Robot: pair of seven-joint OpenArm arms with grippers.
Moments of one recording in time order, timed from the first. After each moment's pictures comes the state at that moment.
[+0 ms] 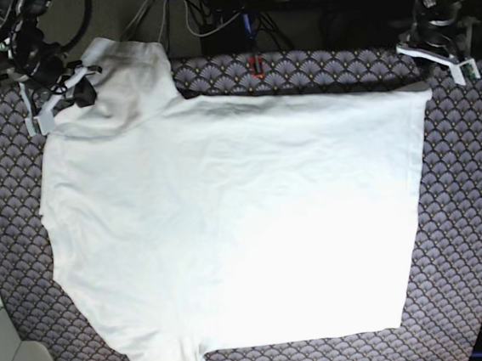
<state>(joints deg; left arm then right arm) 34.0 -11.1 -22.1 106.8 -19.6 4.8 30.7 -21.5 0.9 36.4 96.8 29.0 39.7 -57.3</state>
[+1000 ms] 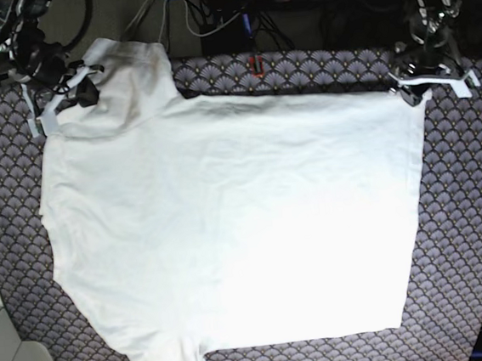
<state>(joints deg) 25.0 -5.0 -26.2 99.2 -34.0 4.5 30.1 -21.7 1.5 35.2 96.8 29.2 39.7 -57.4</state>
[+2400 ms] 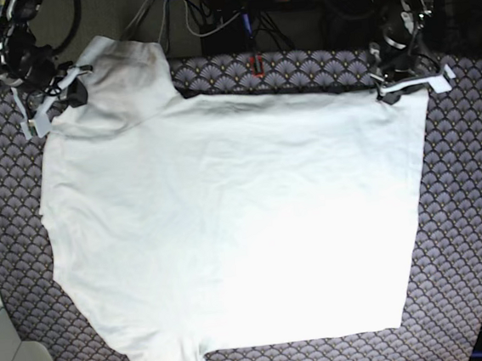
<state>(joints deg) 21.3 2.3 -26.7 93.0 -44.4 4.3 28.4 -21.7 4.8 35.0 96.6 29.0 39.7 -58.5</state>
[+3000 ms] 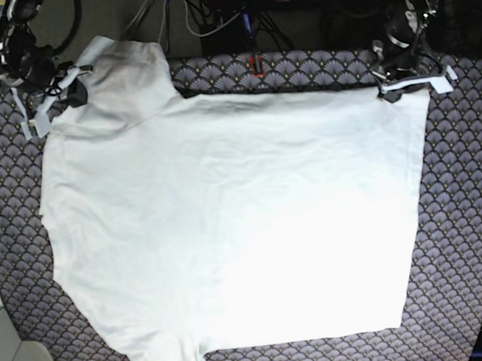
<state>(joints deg) 21.9 0.5 -26.4 93.4 -44.4 4.3 29.6 -21.7 4.6 35.0 96.9 28.8 39.7 -58.5</state>
